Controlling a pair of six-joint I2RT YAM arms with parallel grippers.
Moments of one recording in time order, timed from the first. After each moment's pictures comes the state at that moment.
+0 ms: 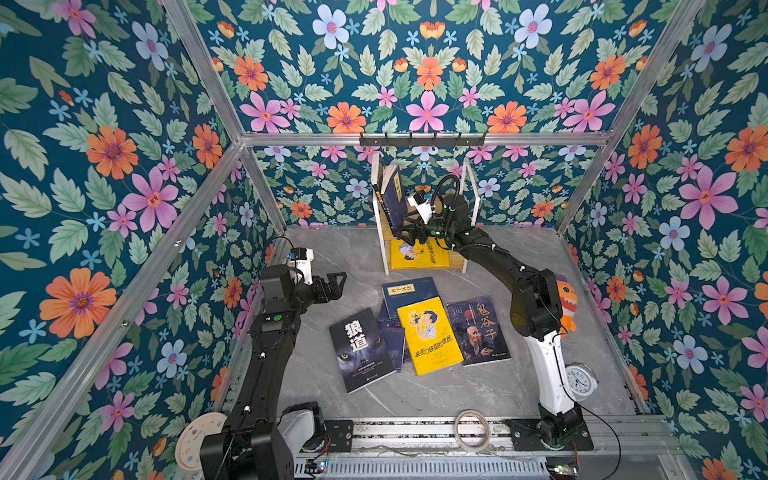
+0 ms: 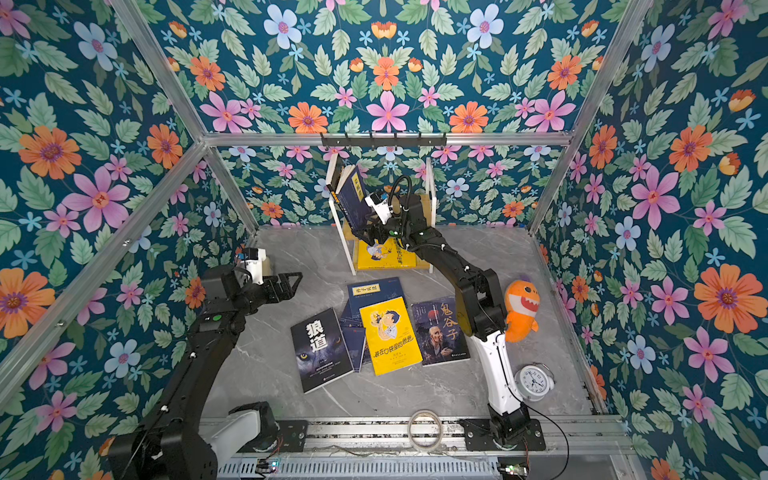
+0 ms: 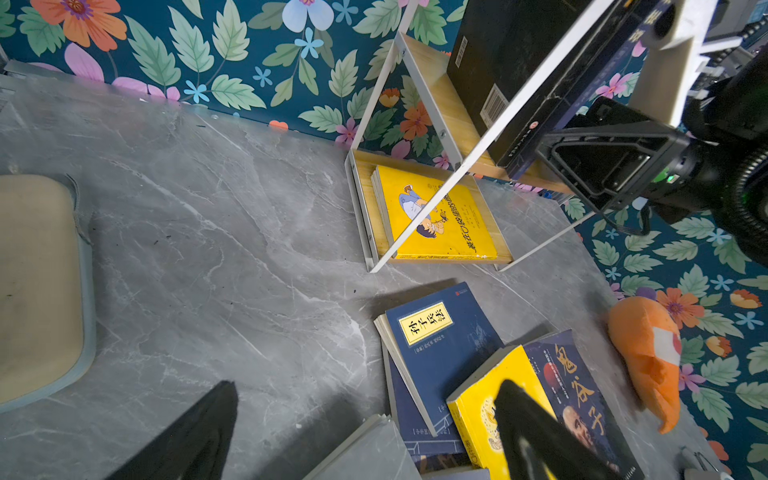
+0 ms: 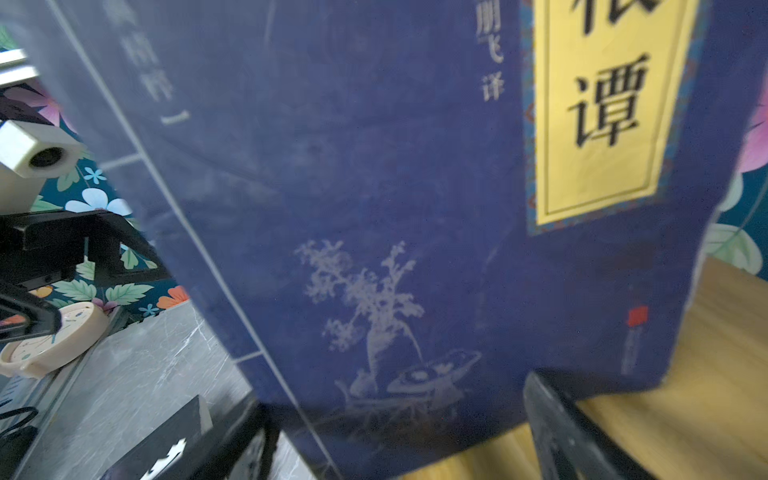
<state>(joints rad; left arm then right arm) 0.10 1.06 0.78 -0.20 0.54 -0.21 0.45 2.31 2.07 0.01 -0.77 0.00</state>
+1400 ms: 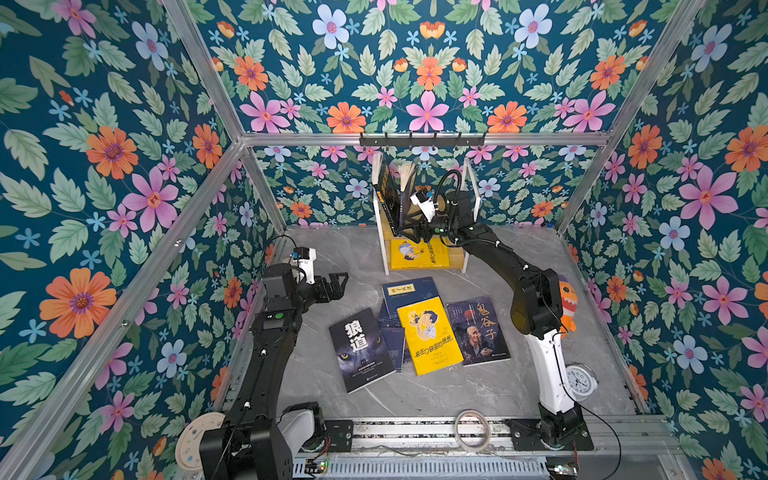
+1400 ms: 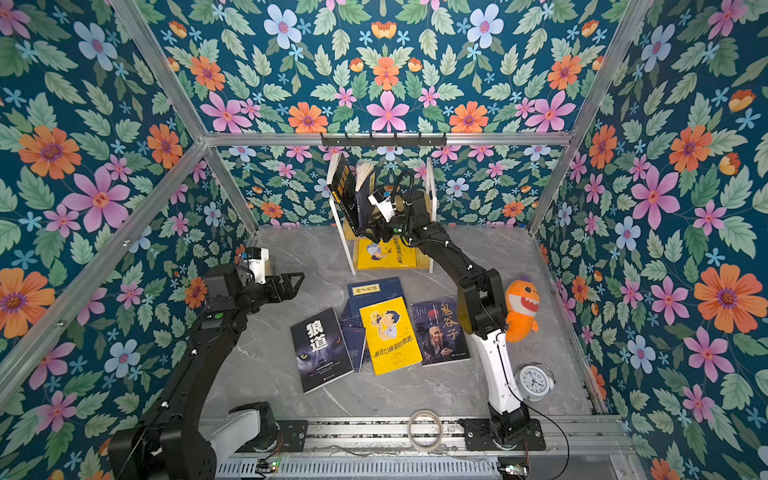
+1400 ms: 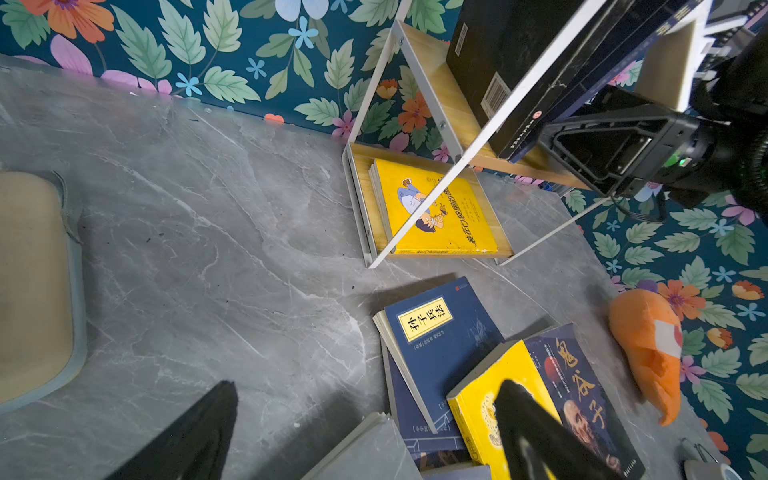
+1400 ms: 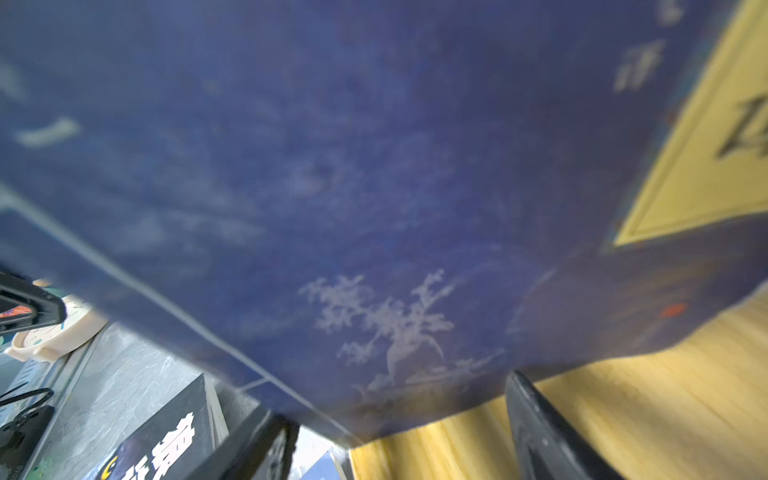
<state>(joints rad) 0.09 1.07 0.79 -0.20 0.53 -0.20 0.42 2.32 2.14 -0.15 -0.76 -0.06</state>
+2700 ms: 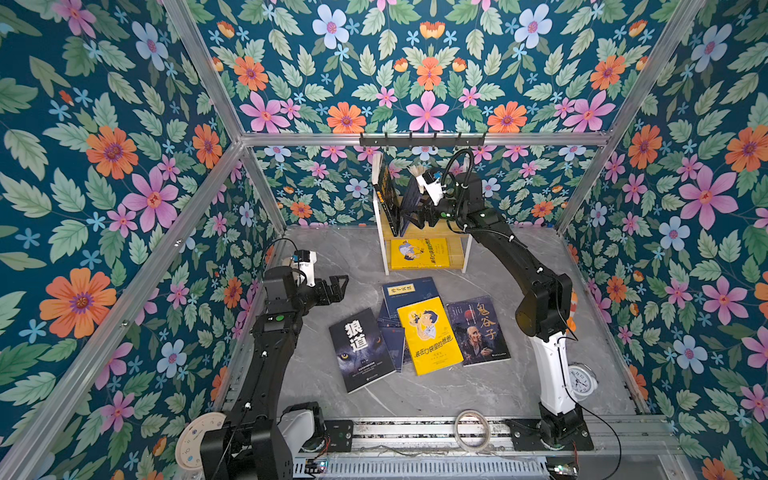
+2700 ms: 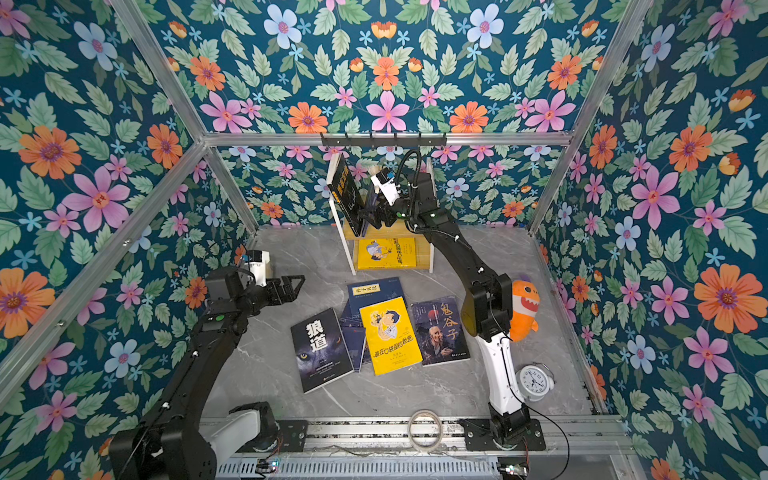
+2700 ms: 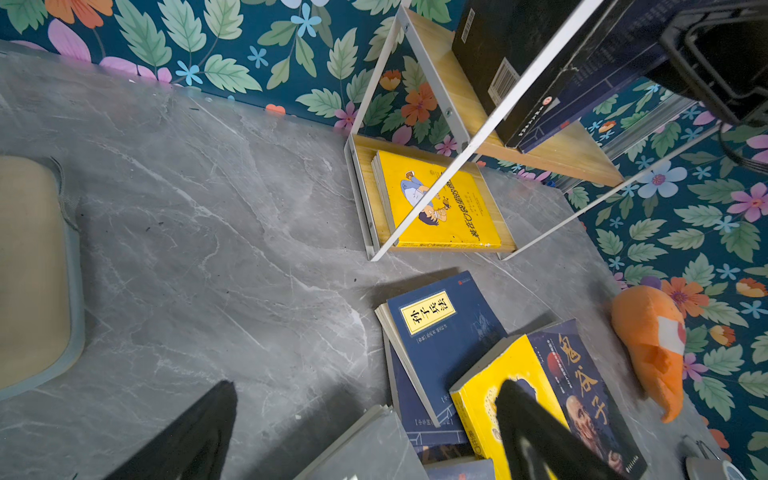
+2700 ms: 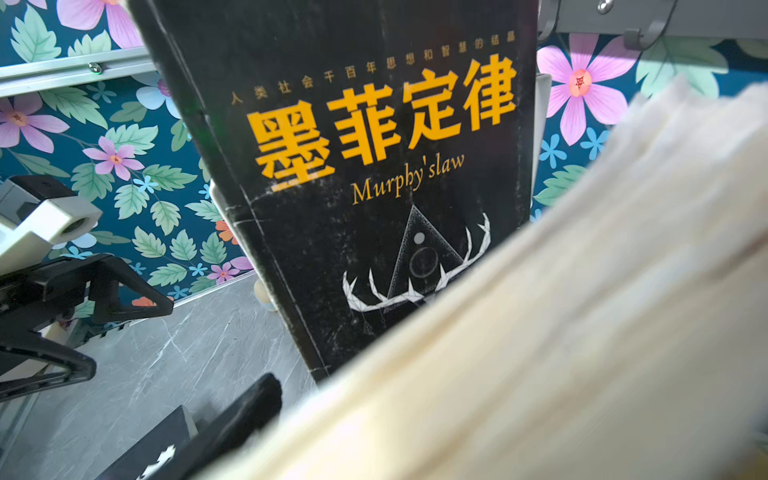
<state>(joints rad) 0.09 1.07 0.76 -0.20 0.53 -0.20 0.41 2.26 2.30 -0.29 -0.68 -0.10</state>
